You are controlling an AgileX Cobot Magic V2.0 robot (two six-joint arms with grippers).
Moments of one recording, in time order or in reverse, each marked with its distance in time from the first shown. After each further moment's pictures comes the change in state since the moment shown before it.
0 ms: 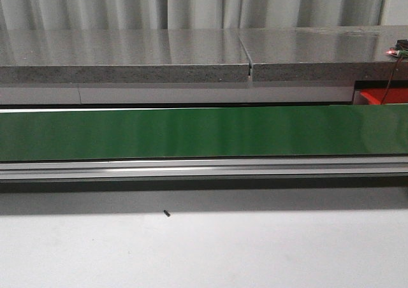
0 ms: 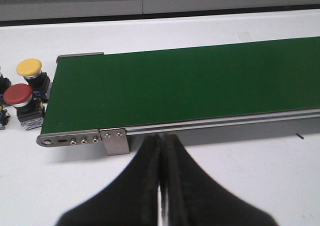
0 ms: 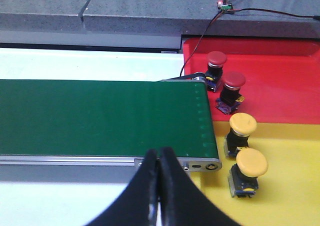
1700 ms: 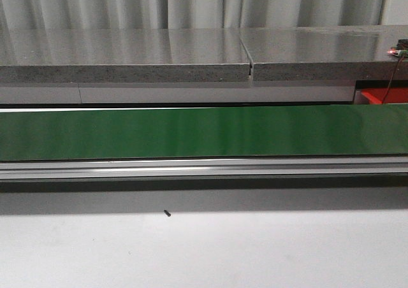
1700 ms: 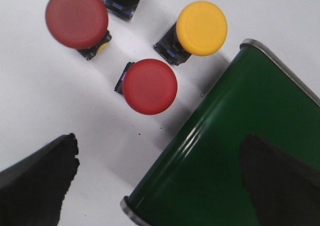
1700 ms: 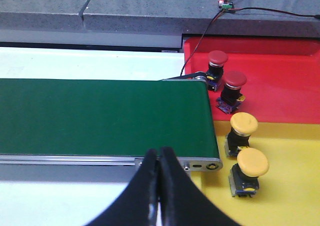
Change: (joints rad) left arm 0.493 1.315 -0.712 -0.093 0.118 -0.253; right arm 0.000 0.000 0.000 0.000 0.002 -0.001
